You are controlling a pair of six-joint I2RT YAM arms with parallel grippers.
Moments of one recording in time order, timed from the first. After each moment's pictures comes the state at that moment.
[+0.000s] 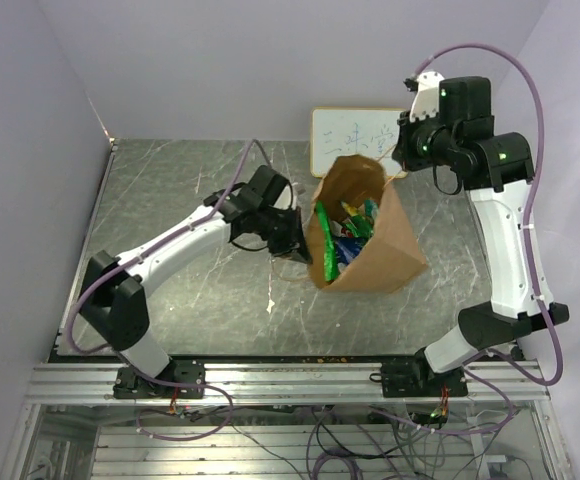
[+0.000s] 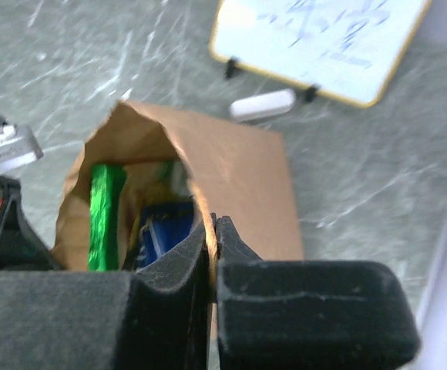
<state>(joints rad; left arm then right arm) -0.71 1.58 1.35 -0.68 0.50 -0.72 0.31 1.56 2.15 -1.22 -0.08 0.00</state>
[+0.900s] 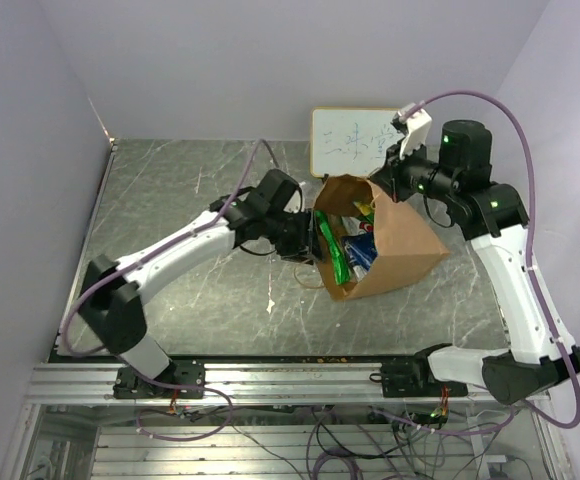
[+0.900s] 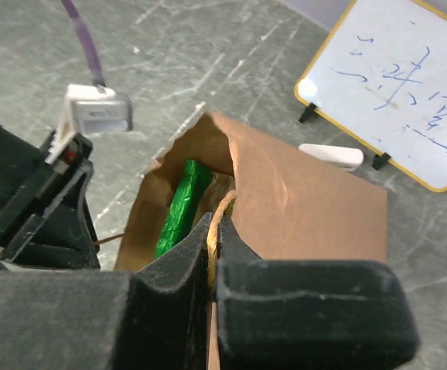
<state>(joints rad) -0.80 1.64 1.39 -0.59 0.43 -0.78 0.32 1.28 1.62 -0.80 -0.33 -0.18</state>
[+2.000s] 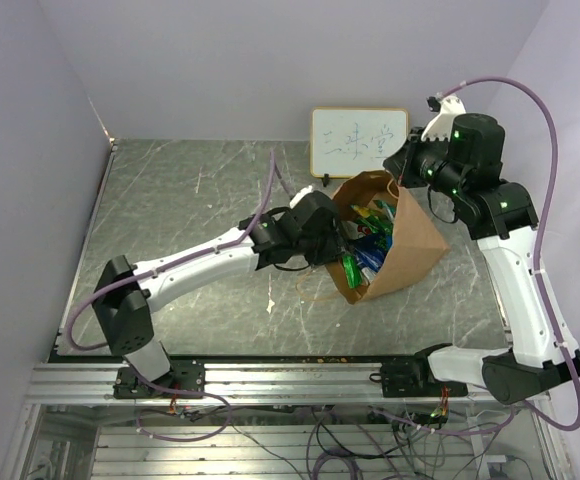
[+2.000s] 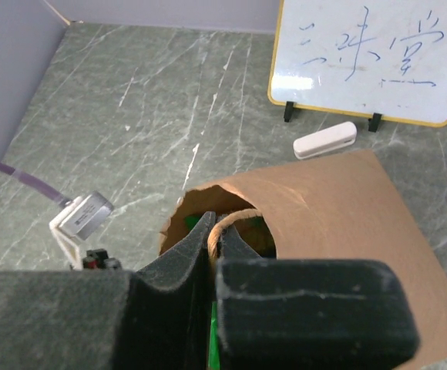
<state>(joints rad) -1.02 1.62 1.44 -0.53 -0.09 -1.21 0.32 1.26 1.68 -0.78 -0.11 0.22</state>
